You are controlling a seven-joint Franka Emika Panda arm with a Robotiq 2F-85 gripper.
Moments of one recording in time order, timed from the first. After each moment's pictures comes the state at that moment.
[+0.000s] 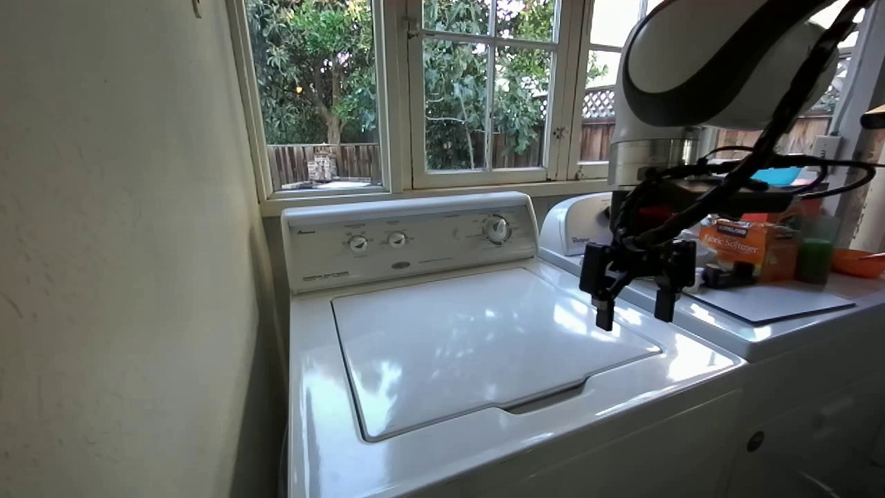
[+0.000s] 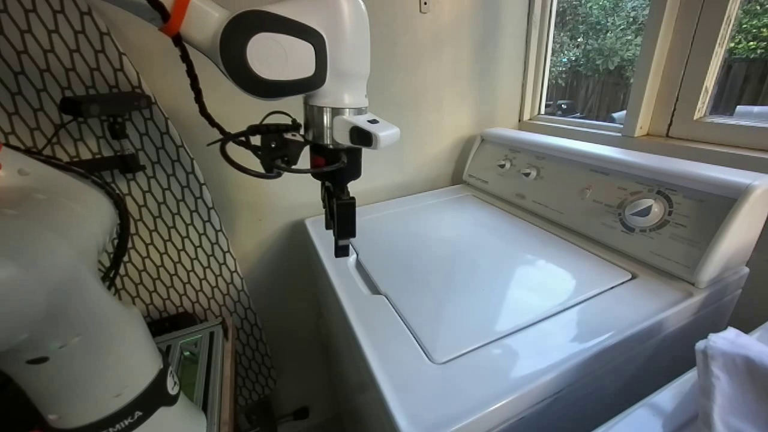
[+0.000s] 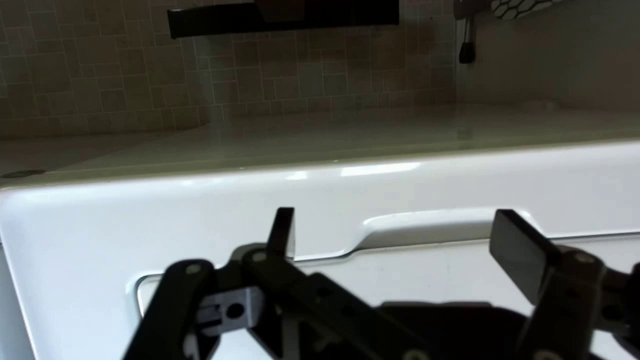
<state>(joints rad) 0.05 -0.59 0.09 -2.76 0.12 2.07 0.13</state>
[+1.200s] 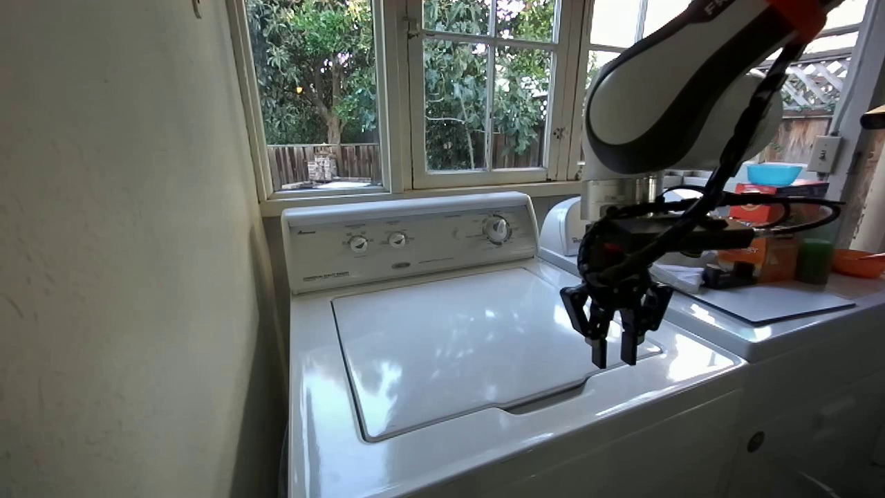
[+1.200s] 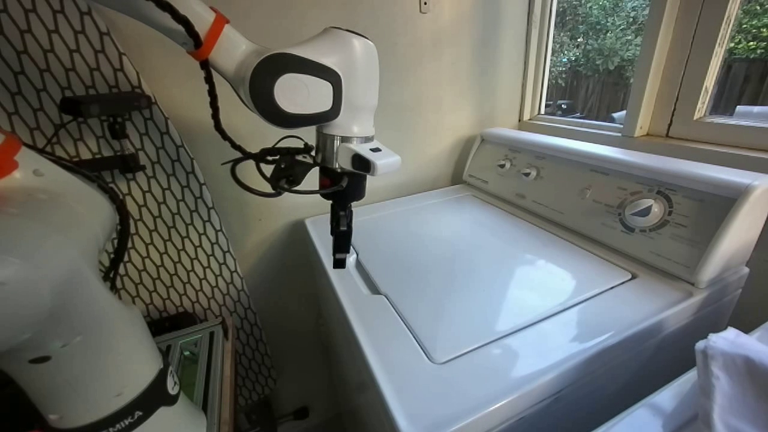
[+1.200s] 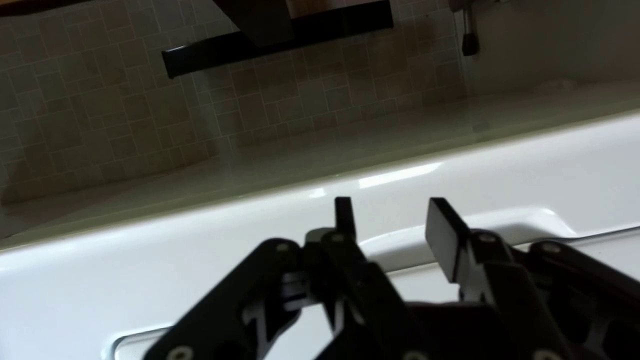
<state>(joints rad) 0.07 -0.45 0.15 -2.75 0.15 2.17 0.32</state>
